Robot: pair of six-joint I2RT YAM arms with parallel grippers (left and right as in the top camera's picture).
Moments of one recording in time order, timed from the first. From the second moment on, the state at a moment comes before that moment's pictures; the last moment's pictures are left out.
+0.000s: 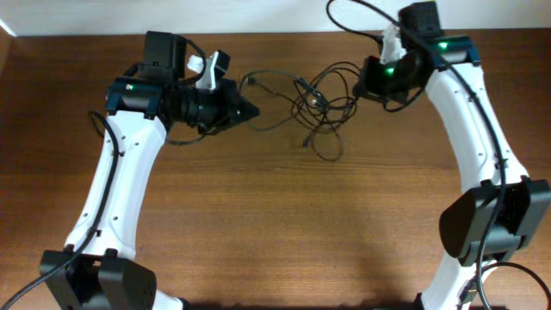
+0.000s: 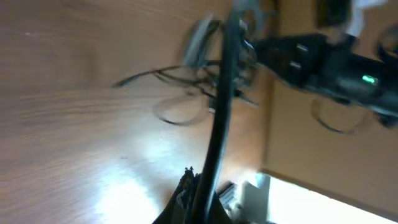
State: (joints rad) left arm -0.11 1.67 1.64 -1.03 0.78 -0.44; right arm 0.11 1.98 1.93 -1.11 -0.42 0.34
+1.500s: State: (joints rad) left arm -0.02 1.67 1.64 -1.16 0.32 -0.30; right arm 0.12 1.98 1.92 -1.27 -0.47 0.09
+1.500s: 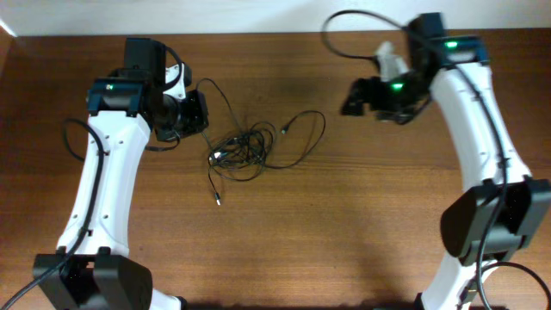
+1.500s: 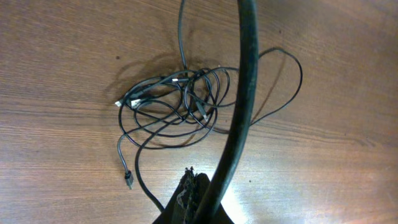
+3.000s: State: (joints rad) left arm 0.19 1.68 1.64 -1.13 -0.15 -0.32; right arm -0.47 1.73 1.94 -1.39 -0.45 0.21
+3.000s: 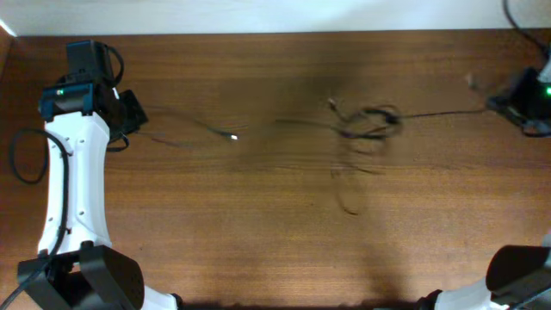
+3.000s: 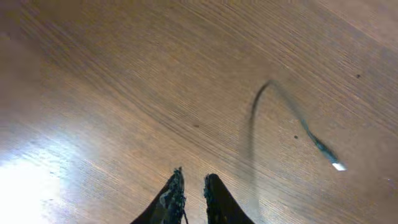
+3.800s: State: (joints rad) left arm 0.21 1.68 1.64 -1.07 -0.01 -0.26; right arm 0.29 1.81 2.45 -1.38 -0.54 0.19
